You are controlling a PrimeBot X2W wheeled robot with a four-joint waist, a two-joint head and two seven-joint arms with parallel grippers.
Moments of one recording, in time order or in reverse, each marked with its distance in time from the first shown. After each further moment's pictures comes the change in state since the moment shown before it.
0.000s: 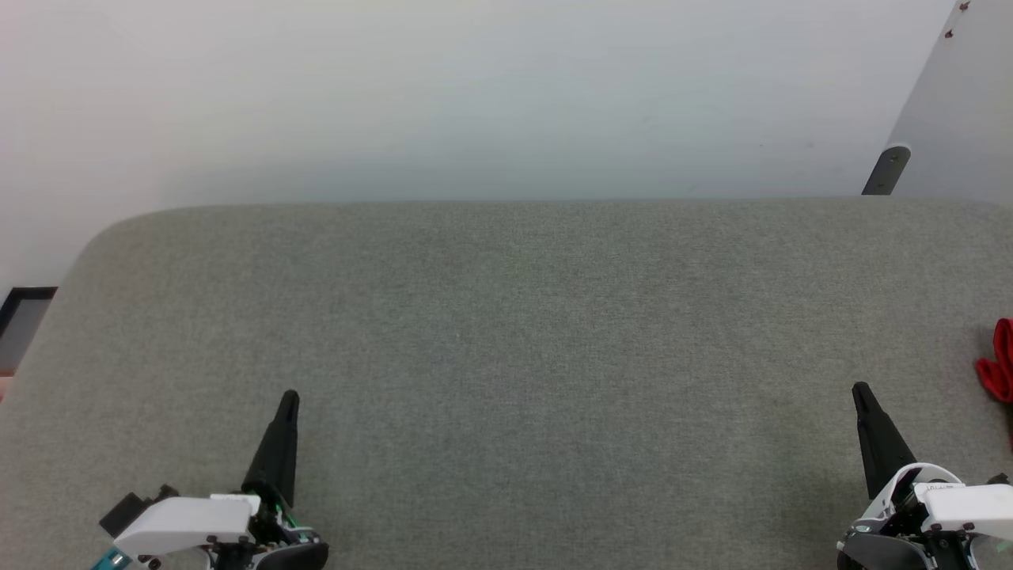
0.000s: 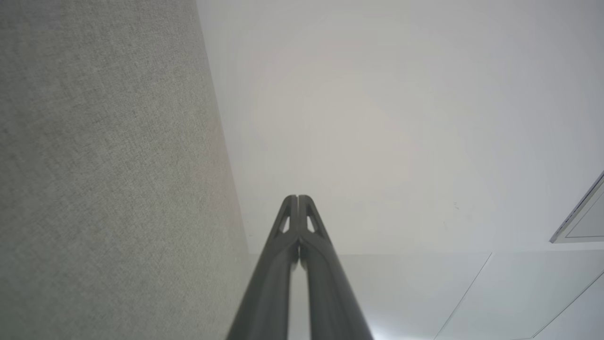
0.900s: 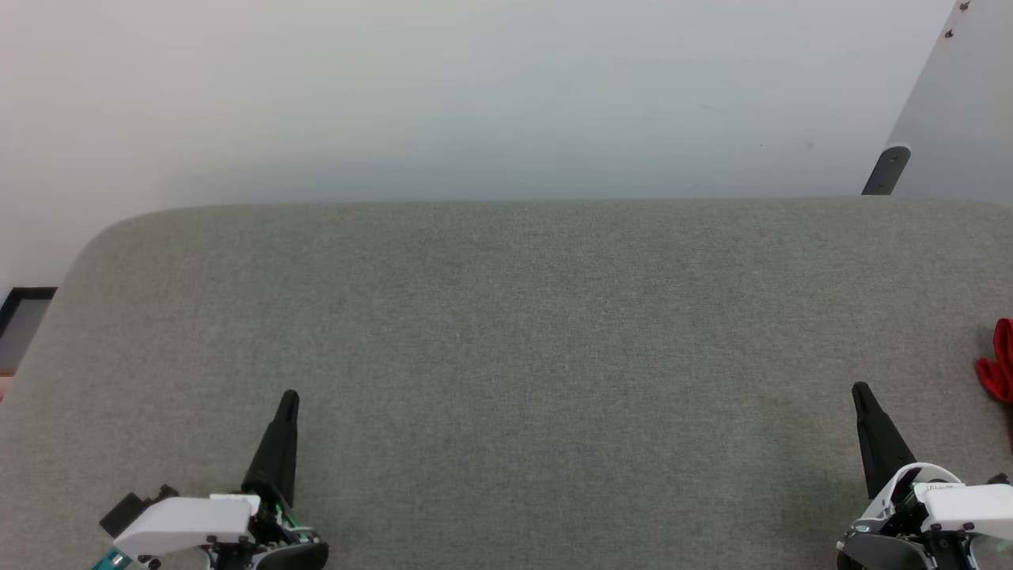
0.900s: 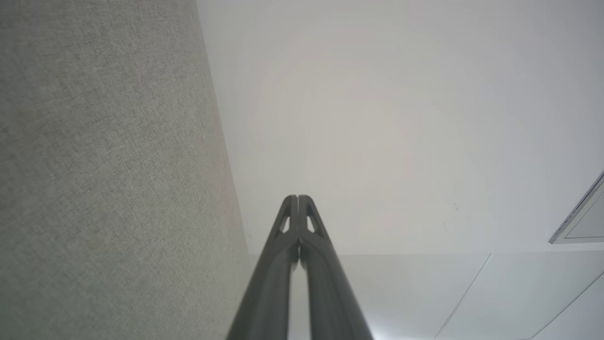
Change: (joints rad) left arm 0.000 0.003 -0.004 0.000 -0.005 0.000 -0.004; right arm 0.000 -0.002 0.002 0.000 0.002 0.000 -0.001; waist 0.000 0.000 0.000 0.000
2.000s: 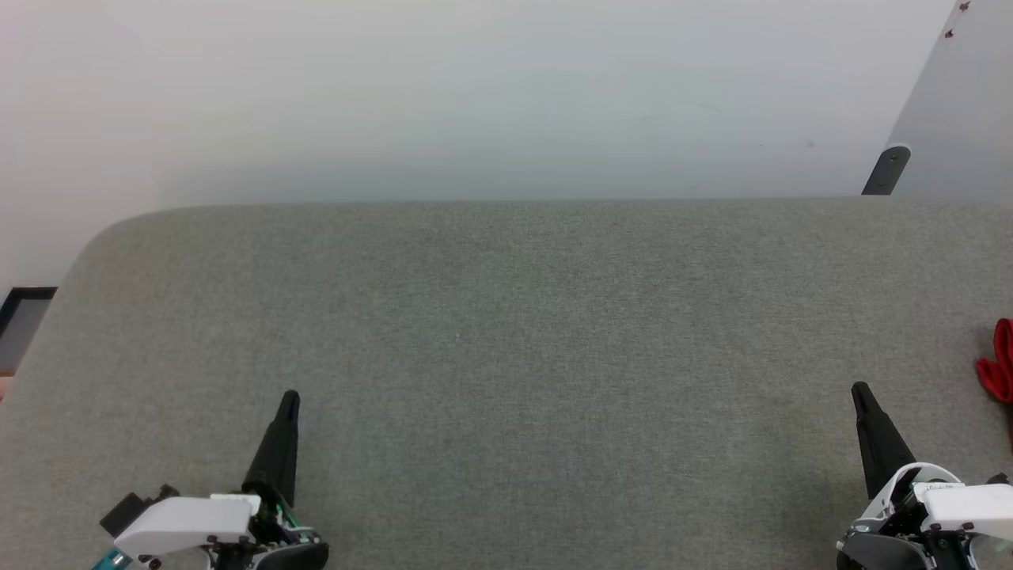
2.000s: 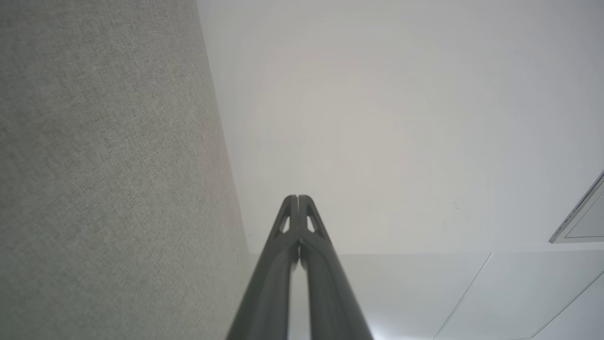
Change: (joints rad) left arm 0.000 0.004 -0.006 0.000 -0.005 0.000 -0.005; right arm 0.000 -0.002 0.005 0.000 0.003 0.000 -0.004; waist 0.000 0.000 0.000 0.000
